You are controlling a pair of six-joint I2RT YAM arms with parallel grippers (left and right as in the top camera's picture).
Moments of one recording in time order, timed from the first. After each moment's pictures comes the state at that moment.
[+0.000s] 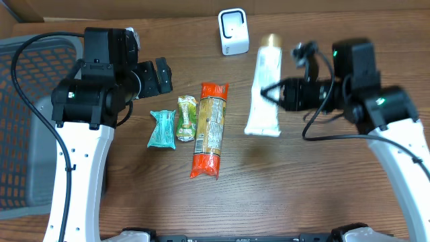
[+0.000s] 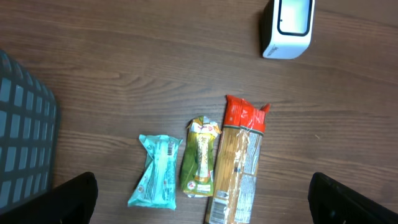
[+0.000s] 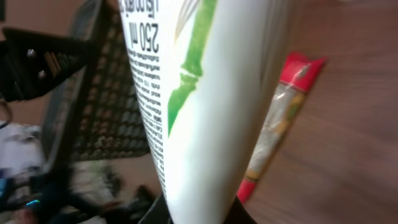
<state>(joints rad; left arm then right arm) -0.10 1.44 1.67 -1.14 0.02 -0.30 0.25 1.40 1.46 -0.89 -0.73 0.29</state>
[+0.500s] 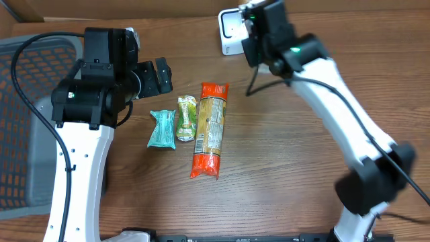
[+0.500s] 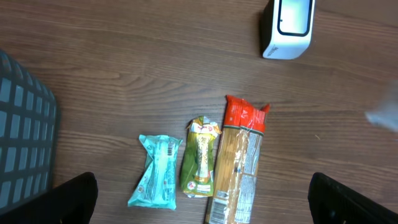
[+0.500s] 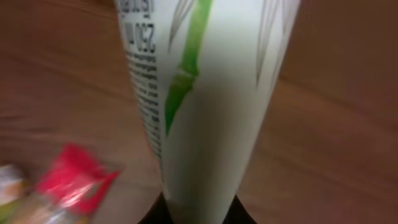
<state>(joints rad) -0.10 1.44 1.67 -1.14 0.02 -0.30 0.47 1.95 1.90 -0.75 0.27 -0.05</state>
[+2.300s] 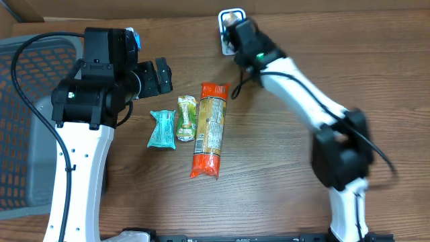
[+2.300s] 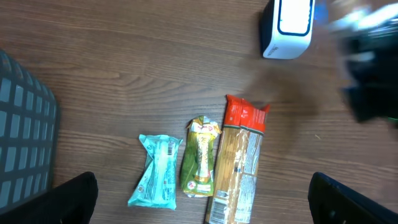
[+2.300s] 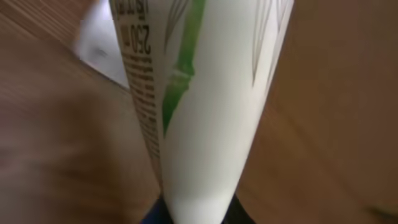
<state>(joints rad) -0.10 1.44 1.67 -1.14 0.02 -0.30 0.49 2.12 1.89 -0.64 0.43 -0.36</state>
